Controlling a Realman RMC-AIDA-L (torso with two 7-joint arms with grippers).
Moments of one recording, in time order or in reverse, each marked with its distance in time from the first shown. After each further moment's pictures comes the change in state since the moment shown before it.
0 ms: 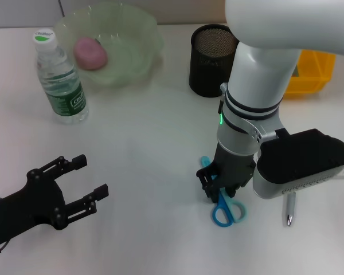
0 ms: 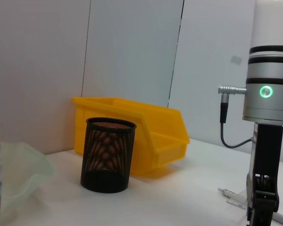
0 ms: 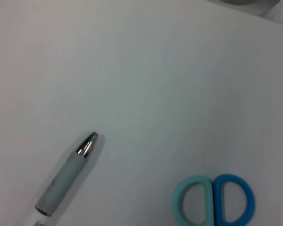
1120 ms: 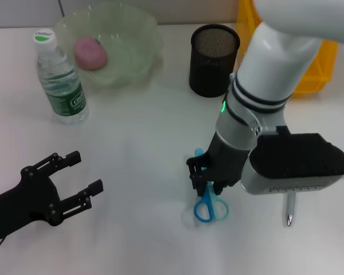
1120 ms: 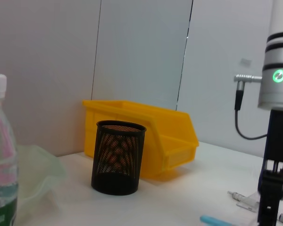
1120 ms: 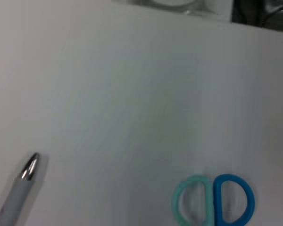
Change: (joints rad) left arm 0.002 0.003 -0.026 0.000 0.000 0.000 0.000; right arm -0.124 -0.006 0.146 -0.218 -0.058 -0.079 0.173
